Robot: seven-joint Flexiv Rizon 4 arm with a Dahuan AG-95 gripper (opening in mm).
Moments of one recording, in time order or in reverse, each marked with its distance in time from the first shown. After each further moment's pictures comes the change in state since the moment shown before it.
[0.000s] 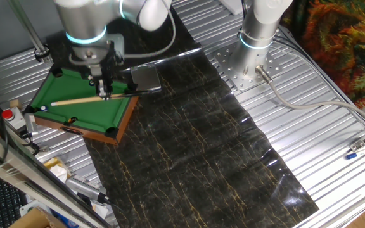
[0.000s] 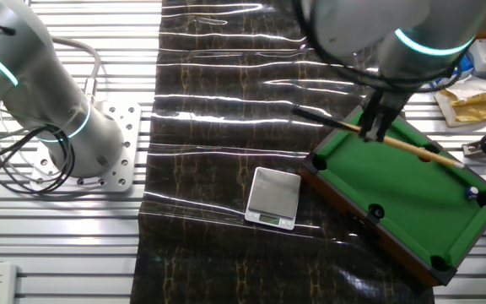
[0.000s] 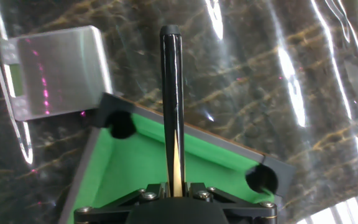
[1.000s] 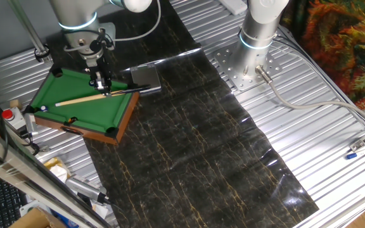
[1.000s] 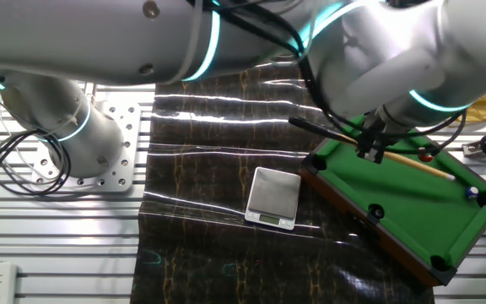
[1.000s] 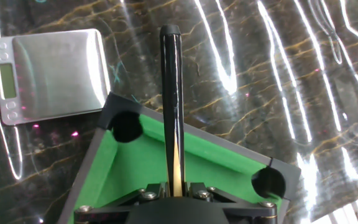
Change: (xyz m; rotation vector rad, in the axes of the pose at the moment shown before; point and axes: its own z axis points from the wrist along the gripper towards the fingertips) arm 0.007 0.013 0.016 0.067 -0.088 -0.005
